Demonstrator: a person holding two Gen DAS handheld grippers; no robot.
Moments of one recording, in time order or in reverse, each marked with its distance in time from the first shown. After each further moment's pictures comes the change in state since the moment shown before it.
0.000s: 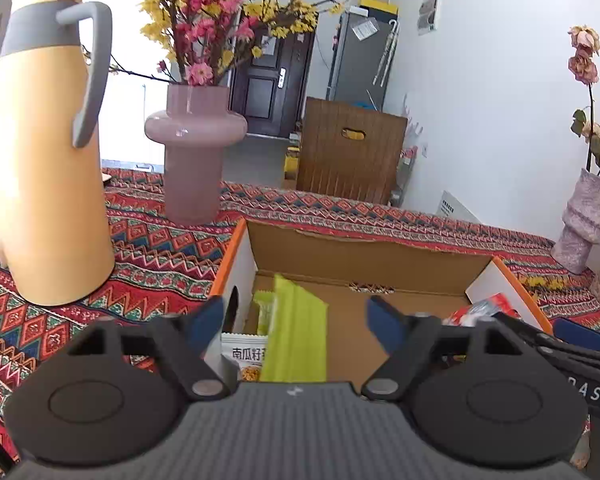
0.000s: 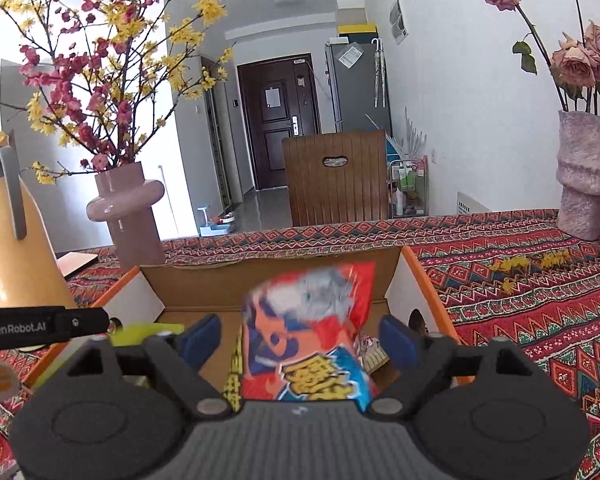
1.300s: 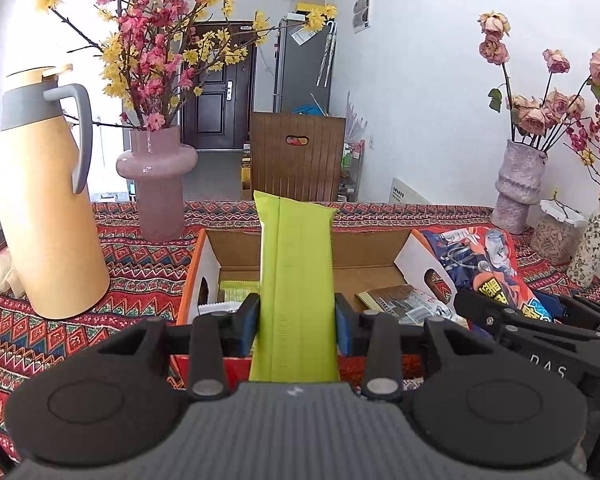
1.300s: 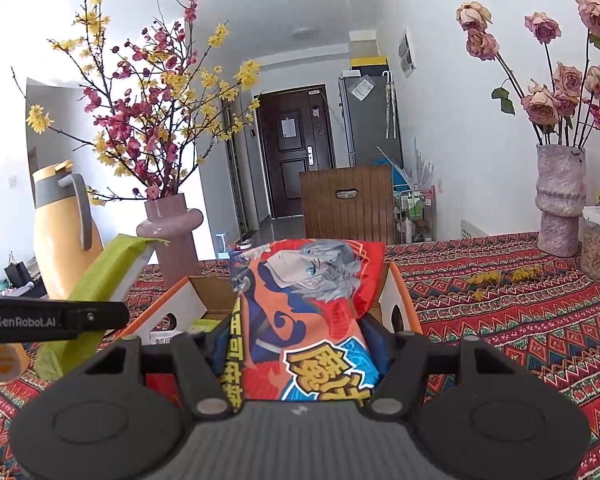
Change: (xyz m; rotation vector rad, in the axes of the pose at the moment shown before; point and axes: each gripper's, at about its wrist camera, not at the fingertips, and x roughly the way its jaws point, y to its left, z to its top) left arm -0.093 -0.027 -0.009 0.154 -0.001 -0.117; right arm -0.104 0.002 -0.012 -0.031 -0.077 0.044
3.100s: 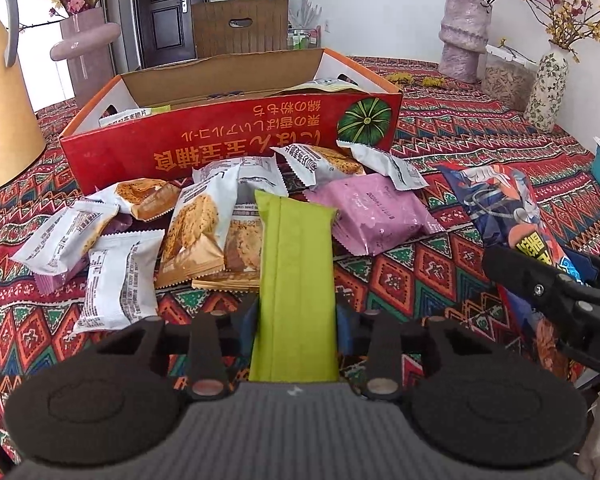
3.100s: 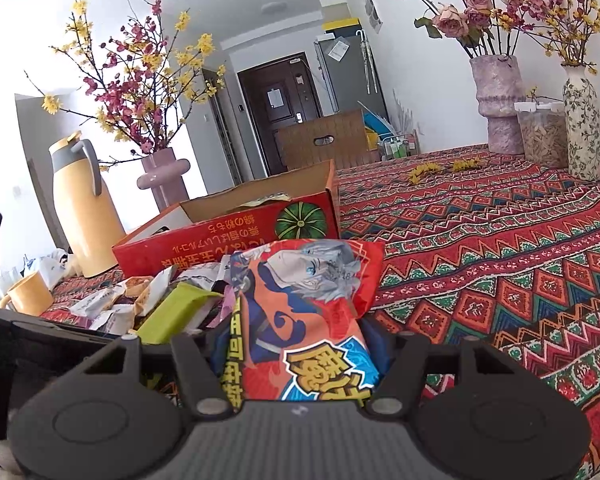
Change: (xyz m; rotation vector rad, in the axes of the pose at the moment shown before) left arm -0.017 -0.091 -0.135 0.113 0.318 -0.063; right arm -0.123 -0.069 -0.127 0.129 0.102 0.032
